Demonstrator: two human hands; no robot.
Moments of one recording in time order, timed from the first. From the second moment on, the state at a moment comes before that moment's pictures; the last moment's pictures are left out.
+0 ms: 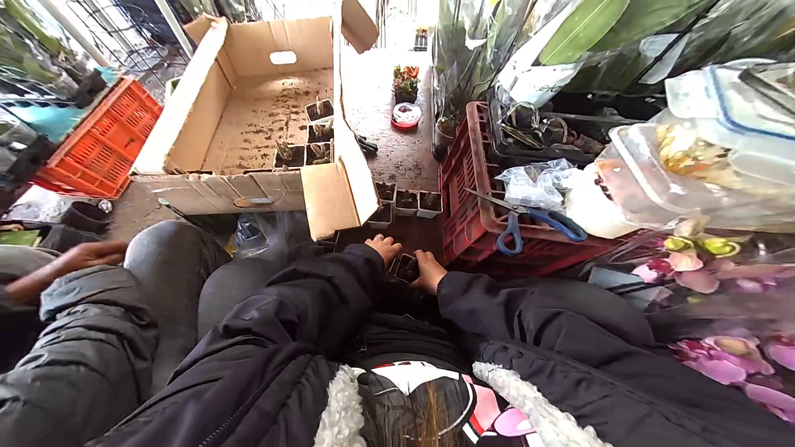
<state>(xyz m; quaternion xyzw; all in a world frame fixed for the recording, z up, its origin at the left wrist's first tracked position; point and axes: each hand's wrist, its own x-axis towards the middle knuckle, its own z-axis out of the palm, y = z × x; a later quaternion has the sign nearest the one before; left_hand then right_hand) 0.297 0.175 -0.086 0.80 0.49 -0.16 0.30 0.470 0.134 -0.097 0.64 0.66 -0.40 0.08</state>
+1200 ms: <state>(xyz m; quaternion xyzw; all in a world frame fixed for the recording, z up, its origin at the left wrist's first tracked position) 0.201 0.066 0.157 0.82 0.46 0.02 0.34 0.514 0.115 0.061 0.47 0.78 -0.41 -0.05</state>
